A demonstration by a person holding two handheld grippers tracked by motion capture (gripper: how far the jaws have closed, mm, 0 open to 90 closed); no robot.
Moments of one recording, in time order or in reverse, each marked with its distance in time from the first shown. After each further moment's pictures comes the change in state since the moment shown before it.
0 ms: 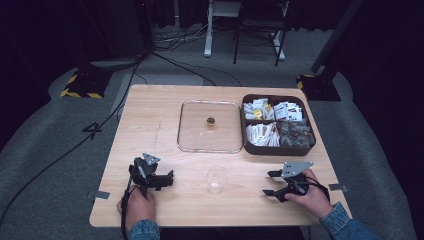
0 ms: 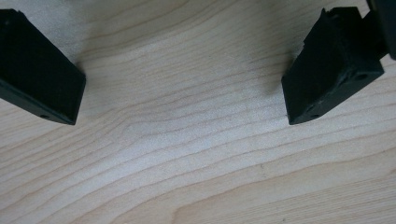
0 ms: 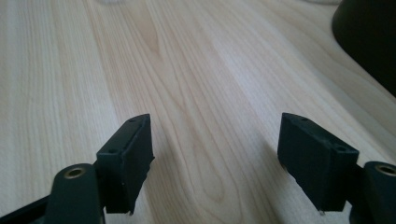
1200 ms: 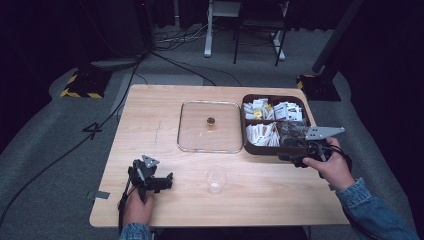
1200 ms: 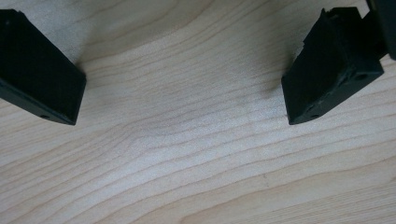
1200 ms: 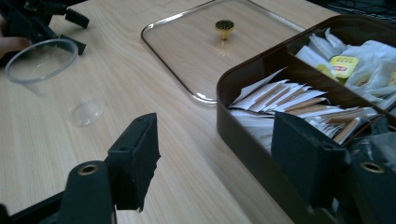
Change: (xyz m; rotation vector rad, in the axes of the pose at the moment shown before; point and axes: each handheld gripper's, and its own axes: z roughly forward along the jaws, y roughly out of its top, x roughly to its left) left arm 0.000 -0.005 -0.005 0.001 -0.009 0.023; right arm -0.048 0.068 -0.078 -0.148 -0.119 0.133
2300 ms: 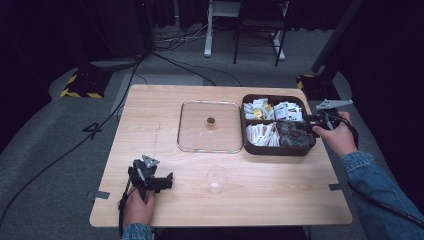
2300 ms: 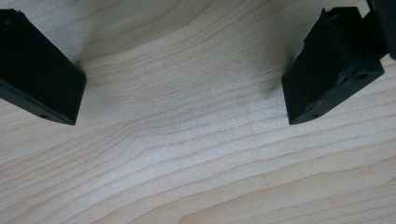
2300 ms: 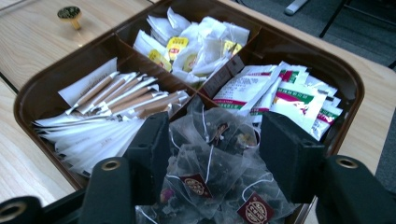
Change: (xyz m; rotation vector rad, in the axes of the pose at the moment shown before) left arm 0.000 0.000 0.000 0.000 0.004 -0.003; right arm -0.111 0.007 -0.002 0.107 -0.285 0.114
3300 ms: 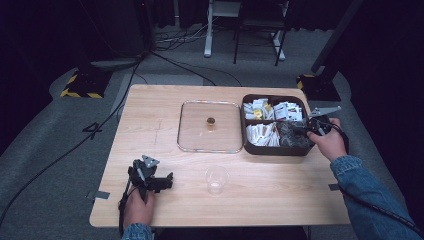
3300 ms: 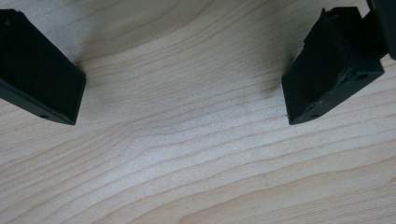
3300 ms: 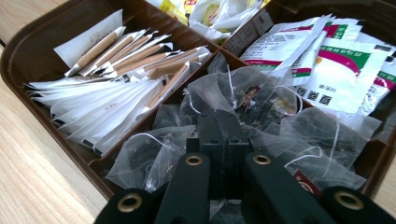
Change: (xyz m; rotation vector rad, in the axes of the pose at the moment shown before) left arm 0.000 0.000 0.000 0.000 0.000 0.000; right arm 0.008 -0.018 0.022 0.091 0.048 0.009
